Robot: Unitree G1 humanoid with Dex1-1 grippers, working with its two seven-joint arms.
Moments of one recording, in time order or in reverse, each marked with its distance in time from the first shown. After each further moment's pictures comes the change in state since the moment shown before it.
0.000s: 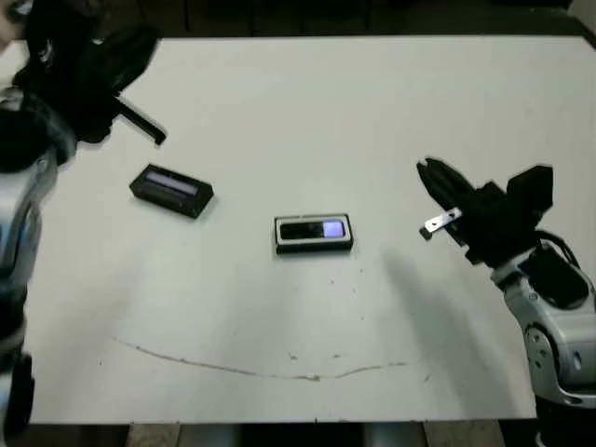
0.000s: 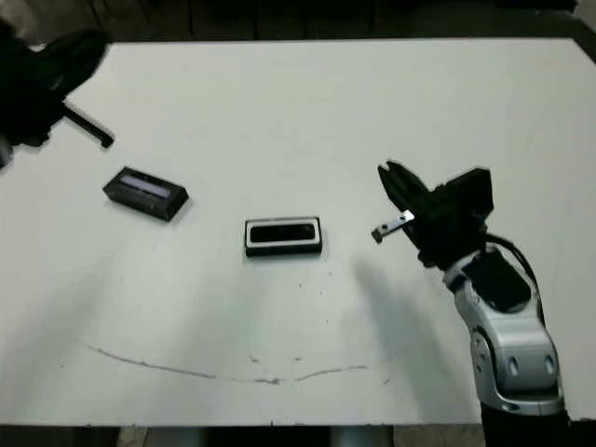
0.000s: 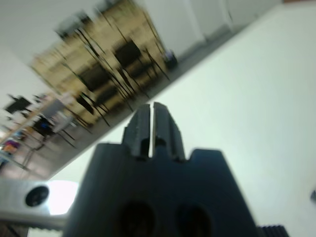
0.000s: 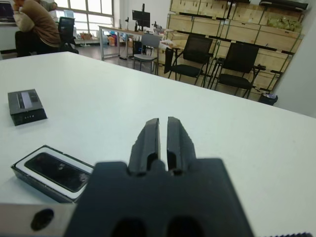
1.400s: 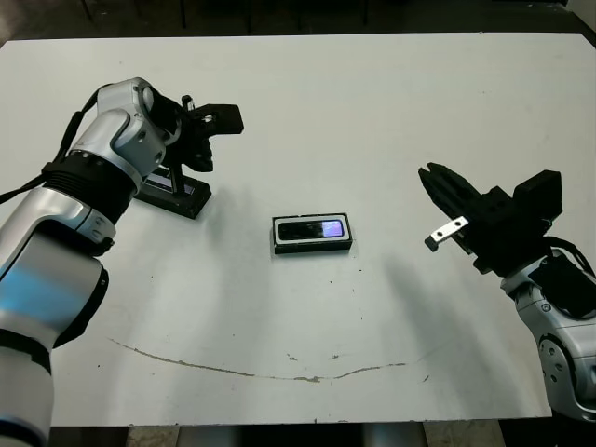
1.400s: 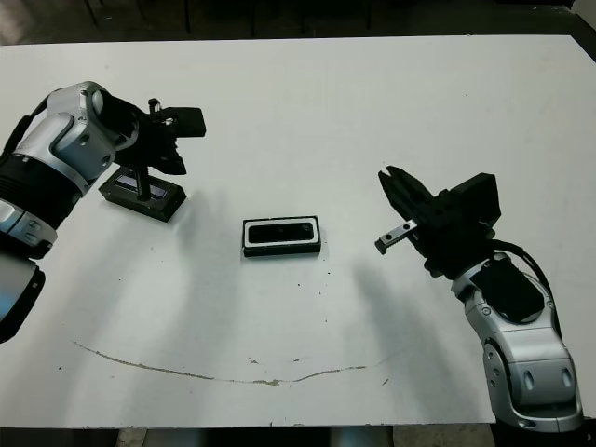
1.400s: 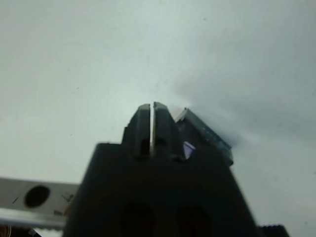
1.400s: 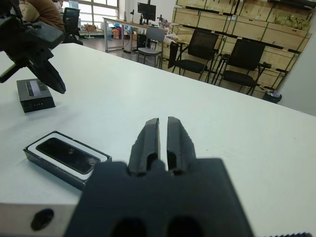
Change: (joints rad) left arm -0.263 -0.220 -0.471 0.865 0.516 -0.378 -0.517; right arm 0.075 -0.049 0.003 -0.083 0.019 0.025 0.006
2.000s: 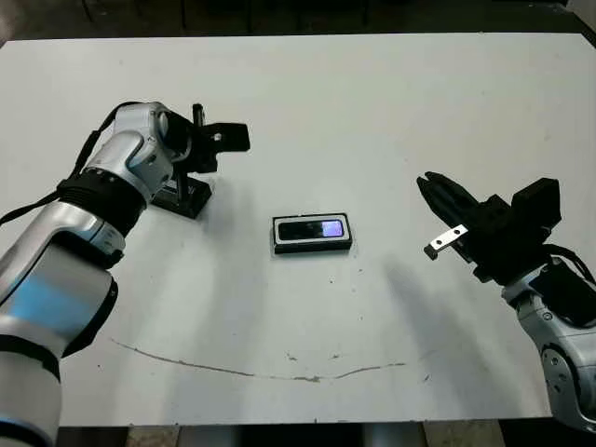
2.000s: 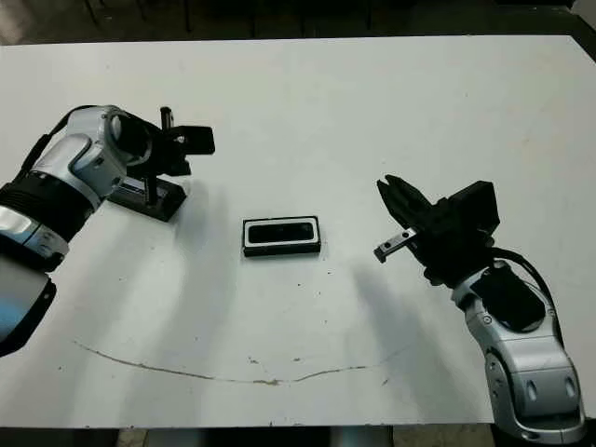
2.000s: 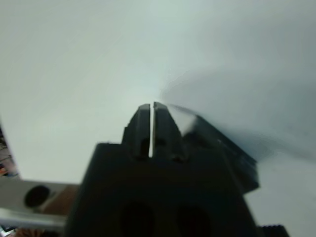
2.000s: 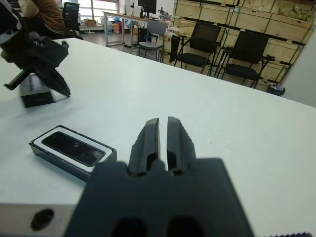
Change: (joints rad) left arm 0.010 -0.040 -0.025 0.099 0.090 -0.117 0.047; right arm 0.028 -0.002 0.000 -0.034 0.010 0.038 -0.008
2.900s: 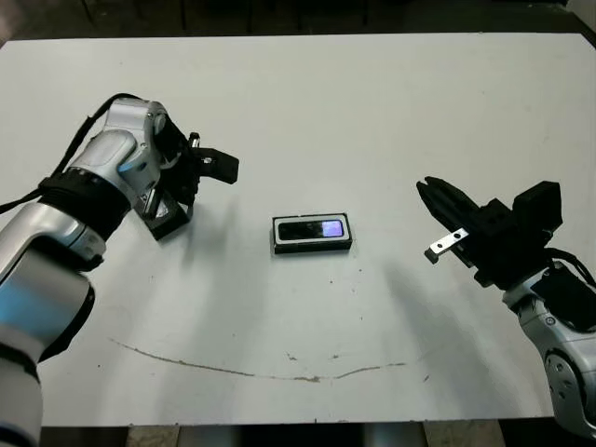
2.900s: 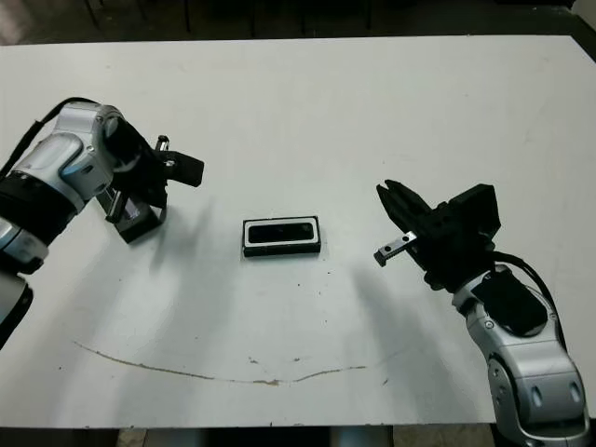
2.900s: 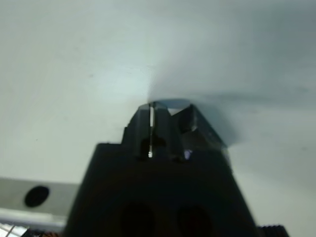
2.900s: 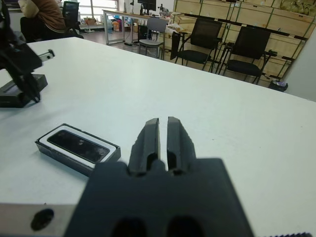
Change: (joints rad) left arm 0.061 0.146 -0.044 -0.238 0.076 -0.095 -0.399; right arm 0.010 -0.010 -0.003 -0.028 0.024 0.037 -0.008
